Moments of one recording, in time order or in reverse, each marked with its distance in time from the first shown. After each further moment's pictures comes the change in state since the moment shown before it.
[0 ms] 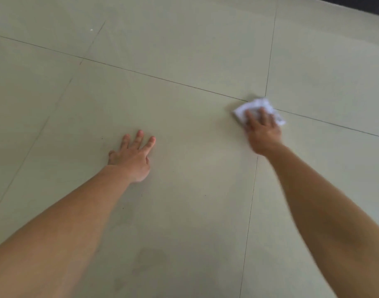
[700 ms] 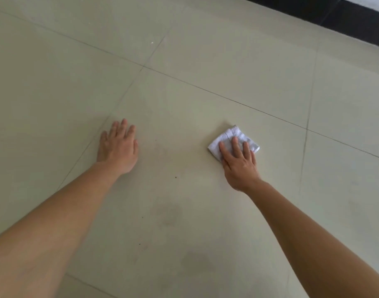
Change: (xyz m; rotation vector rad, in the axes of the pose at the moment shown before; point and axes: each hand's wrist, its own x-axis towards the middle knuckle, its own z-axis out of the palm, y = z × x) left_hand 0.001 -0.160 0.011 -0.081 0.369 -0.162; right_hand -0.059 -0.196 0.002 0.172 -0.043 -0.103
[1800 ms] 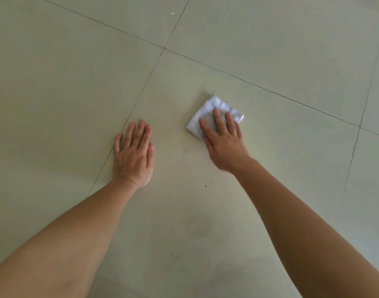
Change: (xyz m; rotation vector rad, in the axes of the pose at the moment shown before) left_hand 0.007 -0.044 0.037 -0.091 0.094 0.071; right_hand 0.084 -0.117 -0.004 -0.022 0.019 -0.233
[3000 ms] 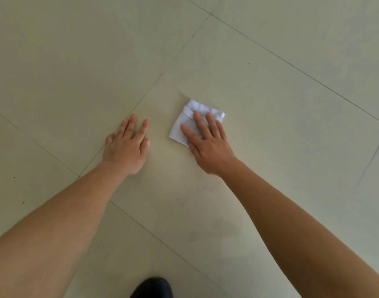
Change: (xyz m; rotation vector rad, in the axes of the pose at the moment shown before) left_hand -0.123 -0.032 -0.017 0.020 -0.301 -0.285; right_hand -0.076 -0.071 0.046 -0.071 -0.083 -0.370
